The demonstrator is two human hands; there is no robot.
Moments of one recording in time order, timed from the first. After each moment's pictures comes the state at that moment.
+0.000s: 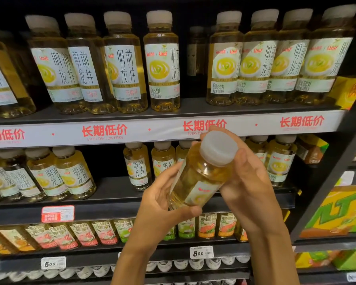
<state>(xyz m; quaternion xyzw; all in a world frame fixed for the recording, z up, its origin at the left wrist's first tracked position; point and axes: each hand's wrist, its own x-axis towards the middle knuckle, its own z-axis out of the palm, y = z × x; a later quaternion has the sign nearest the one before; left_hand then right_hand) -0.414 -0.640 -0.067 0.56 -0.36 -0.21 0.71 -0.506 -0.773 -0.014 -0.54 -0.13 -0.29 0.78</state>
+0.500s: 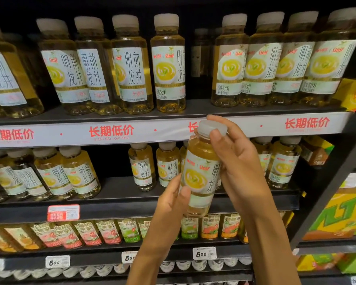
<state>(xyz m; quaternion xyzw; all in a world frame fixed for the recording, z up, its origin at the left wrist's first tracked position) -0.425 -0.648 -0.076 0.58 -0.34 -0.23 0.71 -0.483 -0.770 0.003 -0.59 -0.03 -0.32 0.74</state>
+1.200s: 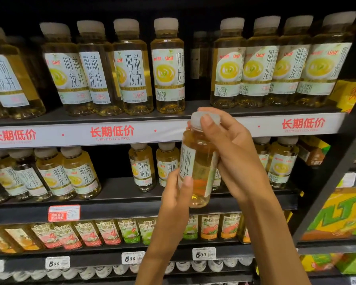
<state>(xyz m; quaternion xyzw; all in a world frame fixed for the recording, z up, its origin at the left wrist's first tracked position) -0.439 -0.656 -0.061 0.63 -0.30 -0.16 0.70 -0.477 -0.770 0.022 -0.60 -0.04 -0.31 0.74</state>
